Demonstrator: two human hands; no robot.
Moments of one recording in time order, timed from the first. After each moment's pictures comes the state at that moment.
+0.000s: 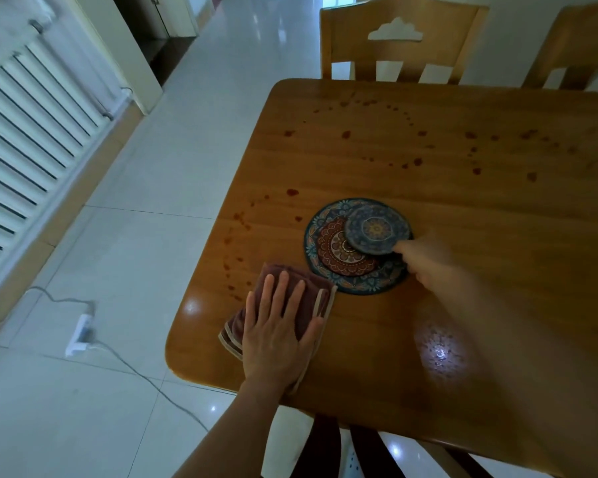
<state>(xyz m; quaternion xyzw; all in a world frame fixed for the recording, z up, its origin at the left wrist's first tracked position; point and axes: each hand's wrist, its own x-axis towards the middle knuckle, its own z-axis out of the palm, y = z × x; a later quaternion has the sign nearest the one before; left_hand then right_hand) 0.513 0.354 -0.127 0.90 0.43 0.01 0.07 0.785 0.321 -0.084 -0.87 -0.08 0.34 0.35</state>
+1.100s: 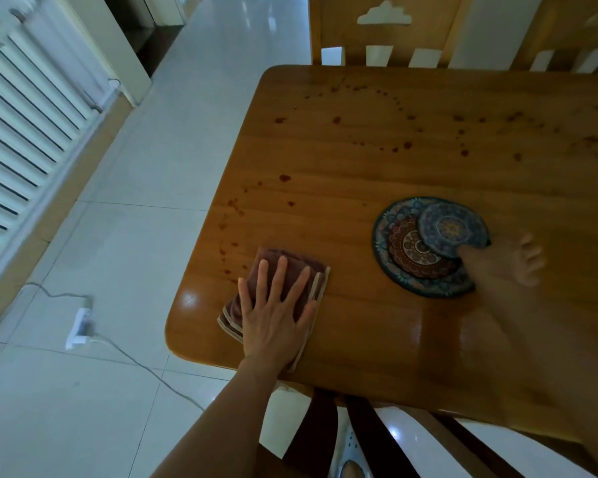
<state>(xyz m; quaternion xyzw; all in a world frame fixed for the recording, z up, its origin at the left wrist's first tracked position) 0.511 0.350 -0.128 0.91 0.40 -0.01 0.05 0.812 0.228 -0.073 -0.96 -0.01 0.16 0.23</state>
